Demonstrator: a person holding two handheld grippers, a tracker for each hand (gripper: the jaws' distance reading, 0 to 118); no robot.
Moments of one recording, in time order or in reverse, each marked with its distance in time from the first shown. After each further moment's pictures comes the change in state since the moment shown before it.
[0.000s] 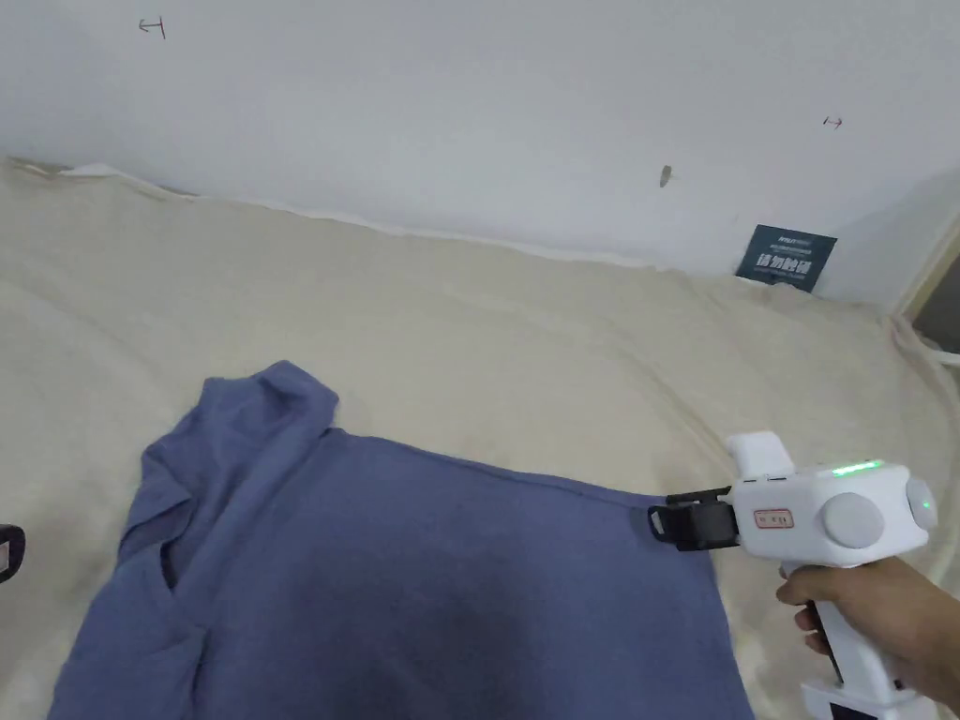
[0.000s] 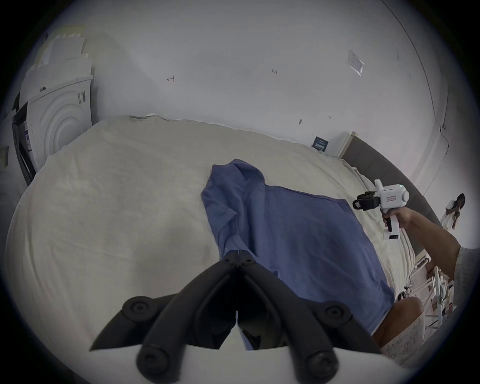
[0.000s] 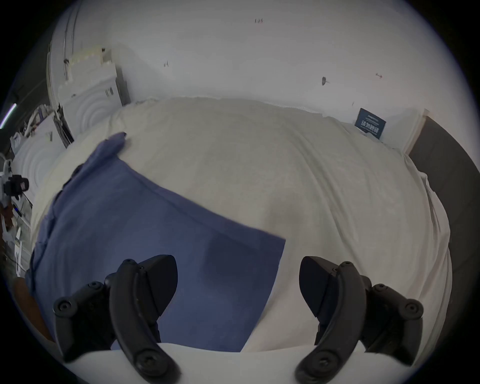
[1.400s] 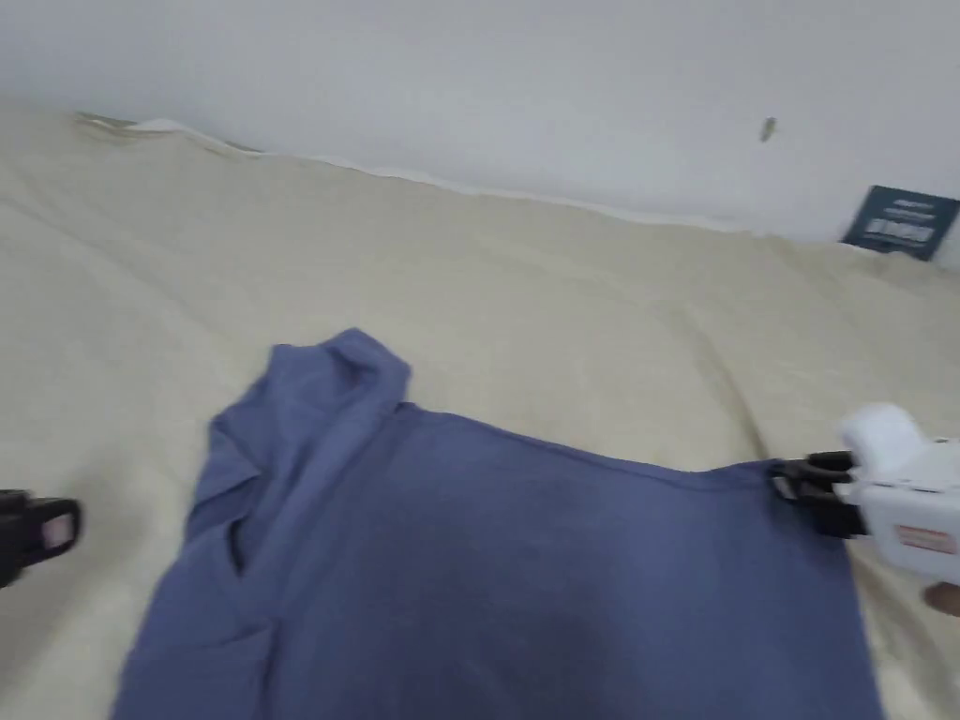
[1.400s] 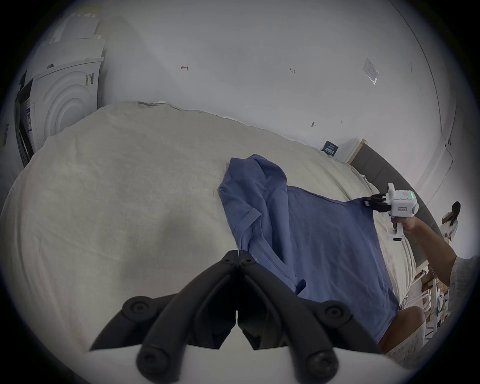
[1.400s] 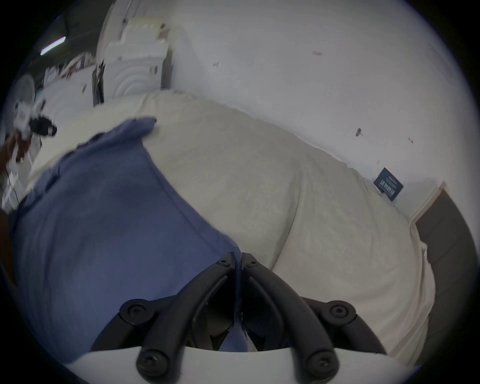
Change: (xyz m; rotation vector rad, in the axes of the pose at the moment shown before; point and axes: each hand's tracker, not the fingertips) left arm -0.029 -0.004 -0.033 -0.010 0.005 0.068; right arm -0.007 0.007 0.004 0.157 0.030 0.231
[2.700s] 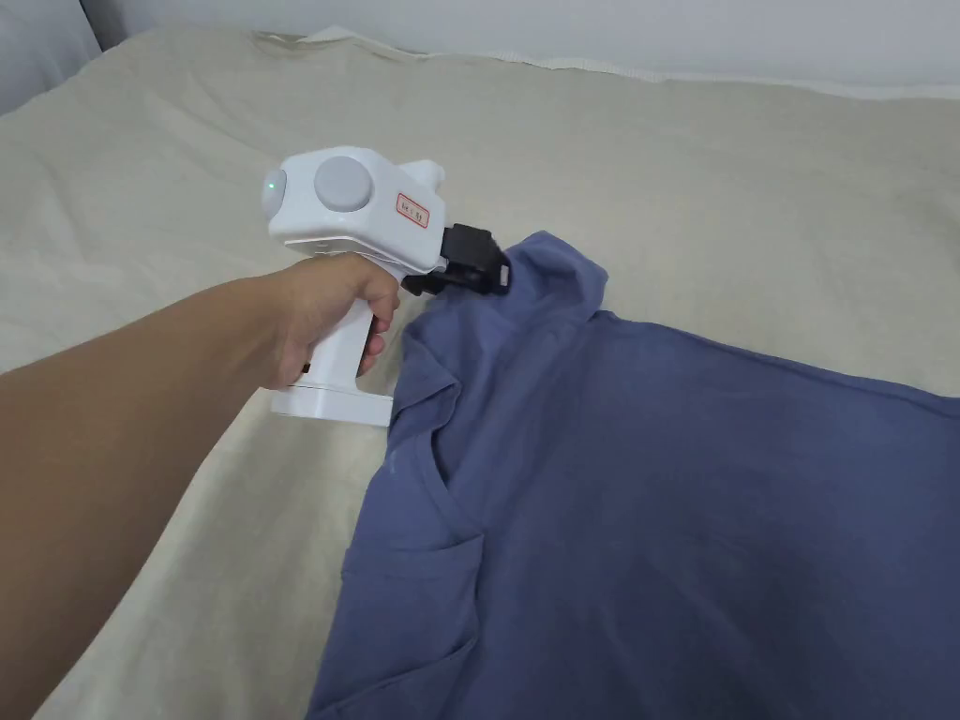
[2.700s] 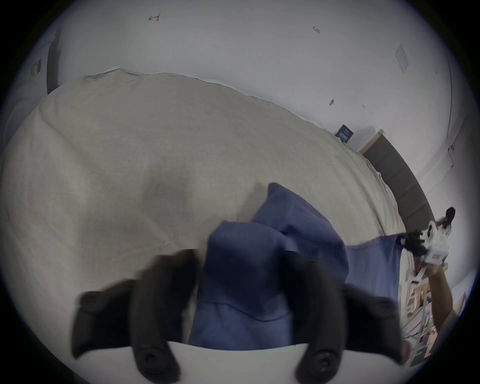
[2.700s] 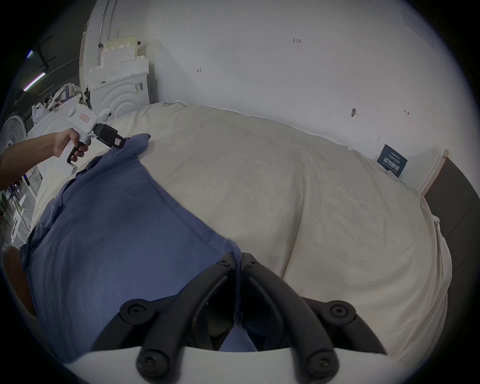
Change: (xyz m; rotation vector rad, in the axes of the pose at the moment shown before) left arm 0.007 0.146 -0.247 -0.226 -0.077 -0.010; right arm -0.026 0.016 0.005 -0.032 0.037 -0.097
